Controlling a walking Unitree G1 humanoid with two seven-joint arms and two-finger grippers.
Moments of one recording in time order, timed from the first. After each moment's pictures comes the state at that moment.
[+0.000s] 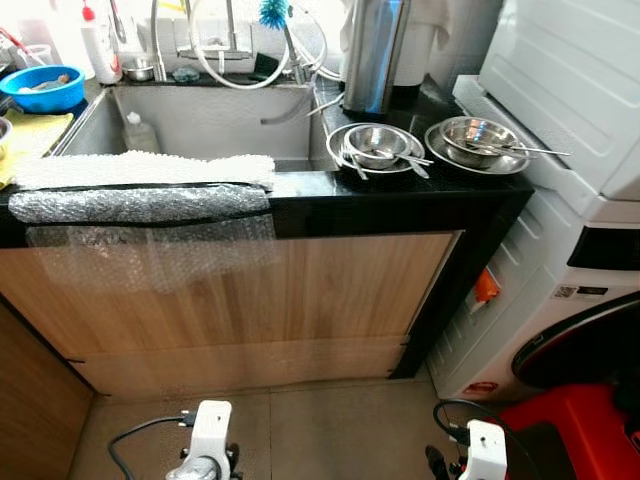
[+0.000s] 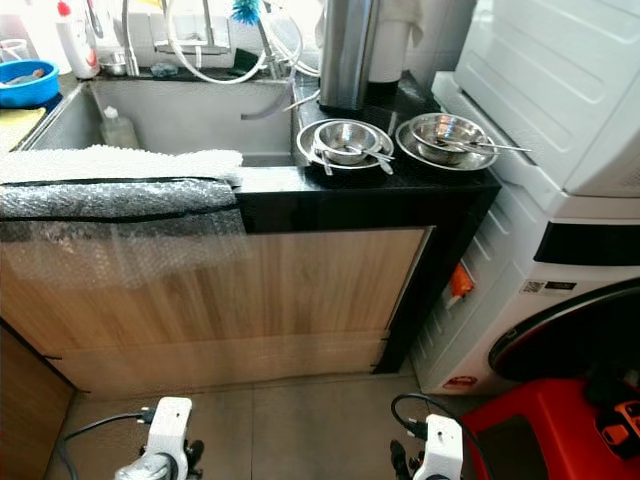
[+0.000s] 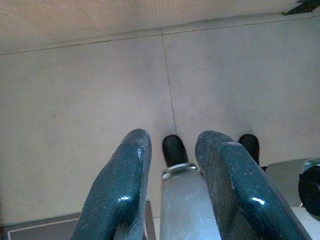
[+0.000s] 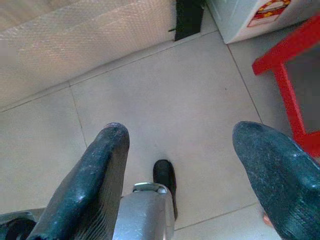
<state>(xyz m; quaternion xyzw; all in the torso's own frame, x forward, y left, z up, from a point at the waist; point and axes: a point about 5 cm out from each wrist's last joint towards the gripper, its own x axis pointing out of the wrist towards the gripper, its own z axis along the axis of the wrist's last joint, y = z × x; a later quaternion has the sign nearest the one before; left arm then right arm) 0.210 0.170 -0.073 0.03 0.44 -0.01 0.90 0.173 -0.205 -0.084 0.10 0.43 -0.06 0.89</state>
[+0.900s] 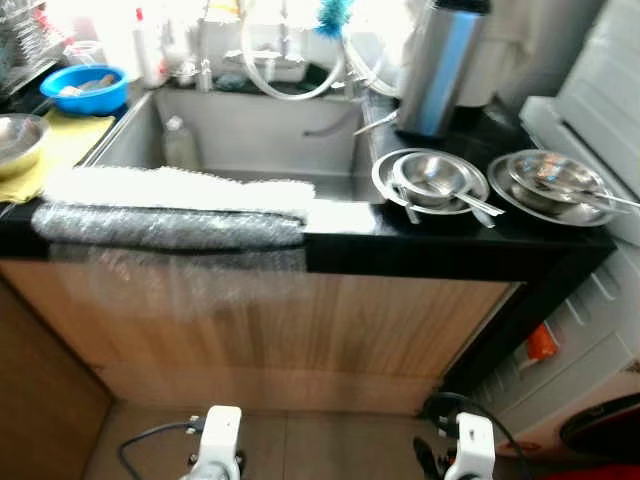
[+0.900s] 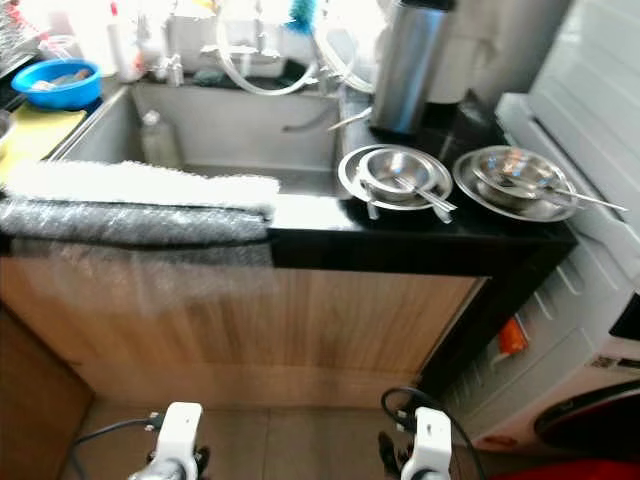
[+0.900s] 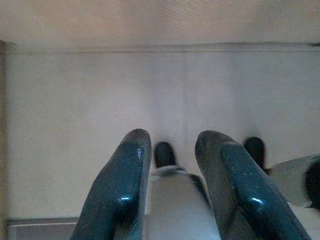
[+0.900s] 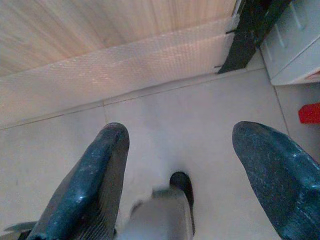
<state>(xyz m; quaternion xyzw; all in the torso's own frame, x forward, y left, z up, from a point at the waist) 0.206 0.160 -0.075 0.03 0.44 0.00 0.90 0.176 -0.195 -0.084 0.11 0.43 -0.04 0.90</state>
